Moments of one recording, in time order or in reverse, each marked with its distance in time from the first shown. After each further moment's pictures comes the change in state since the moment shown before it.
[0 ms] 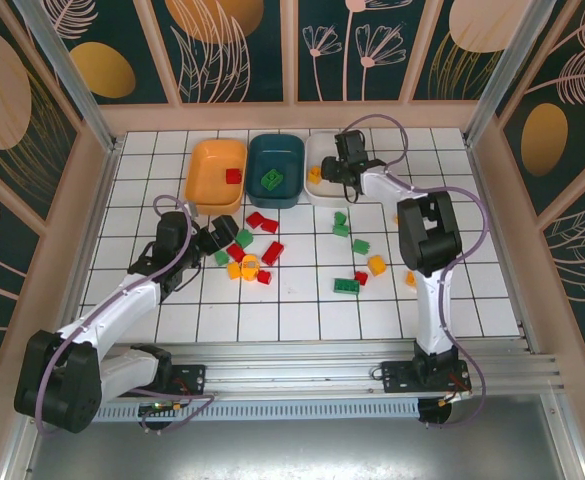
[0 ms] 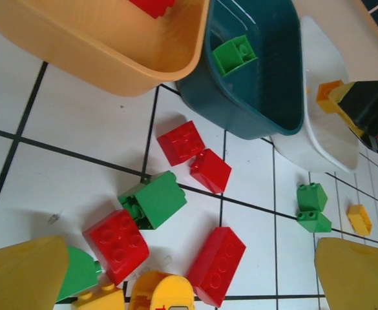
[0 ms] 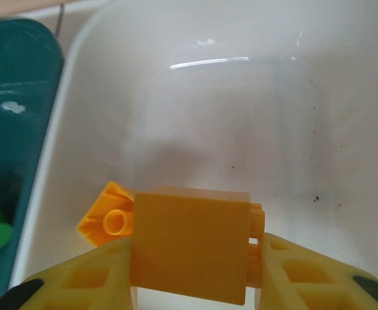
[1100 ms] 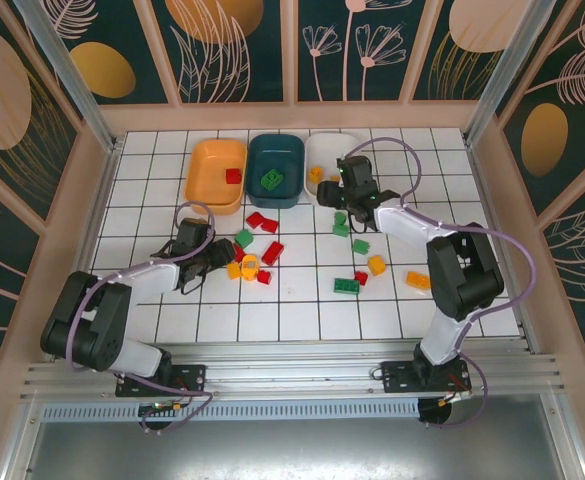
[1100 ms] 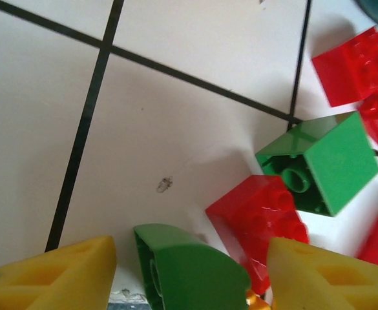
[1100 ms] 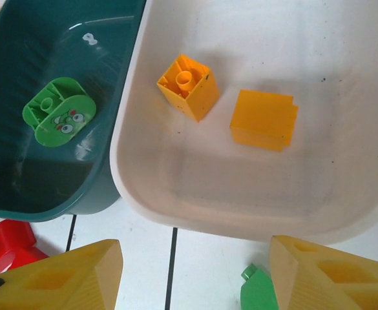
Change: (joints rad) left arm 0.000 0.328 -0.002 0.007 -0.063 0.113; right arm 0.097 -0.446 -0.497 0.125 0.002 0.047
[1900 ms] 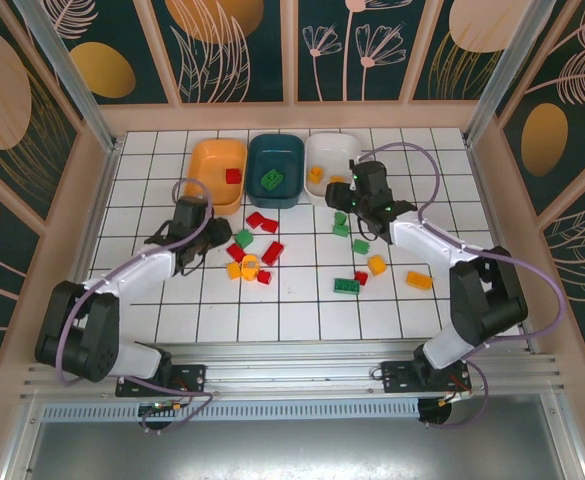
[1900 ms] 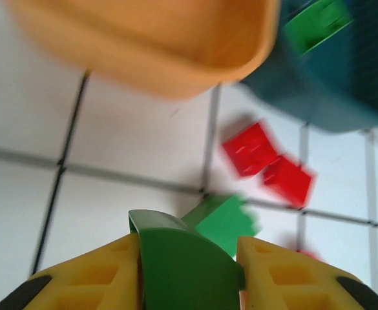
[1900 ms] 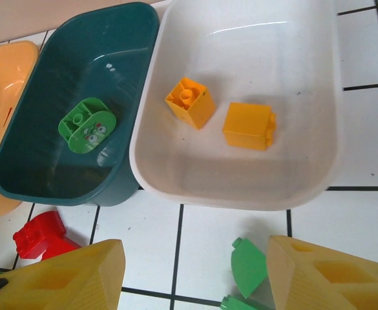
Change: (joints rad) left arm -0.014 -0.039 0.239 -0.122 -0.023 0.050; right arm -0.019 -0.193 -0.144 0.036 0.000 0.023
